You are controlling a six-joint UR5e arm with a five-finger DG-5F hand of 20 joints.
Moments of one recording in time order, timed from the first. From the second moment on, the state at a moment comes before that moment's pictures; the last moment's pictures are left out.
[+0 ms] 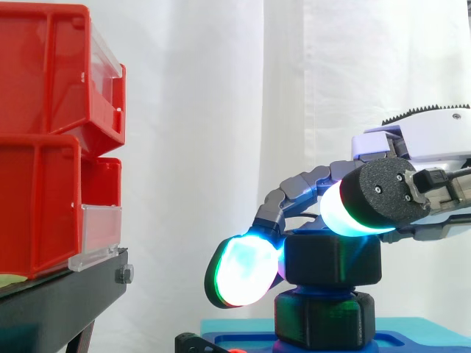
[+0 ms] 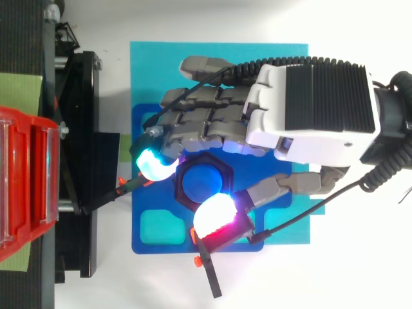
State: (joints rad) arm 0.16 -2.19 -1.31 -2.84 -1.40 -1.01
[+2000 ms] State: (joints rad) arm 0.07 -2.18 -1.31 -2.83 -1.48 -1.02
